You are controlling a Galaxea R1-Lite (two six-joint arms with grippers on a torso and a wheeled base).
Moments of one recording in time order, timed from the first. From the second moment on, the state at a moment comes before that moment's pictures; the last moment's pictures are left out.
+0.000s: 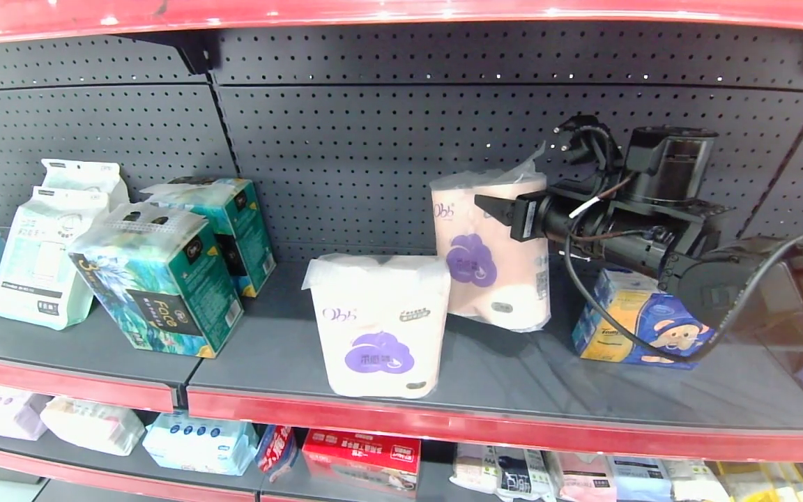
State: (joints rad) left arm 0.01 0.00 0.00 0.00 -0.05 0.00; right arm 0.43 1.87 -1.10 -0.70 0.10 0.03
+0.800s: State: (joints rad) left arm 0.01 0.00 0.00 0.00 -0.05 0.00; right arm 0.42 1.97 -1.20 -0.72 0.45 -0.02
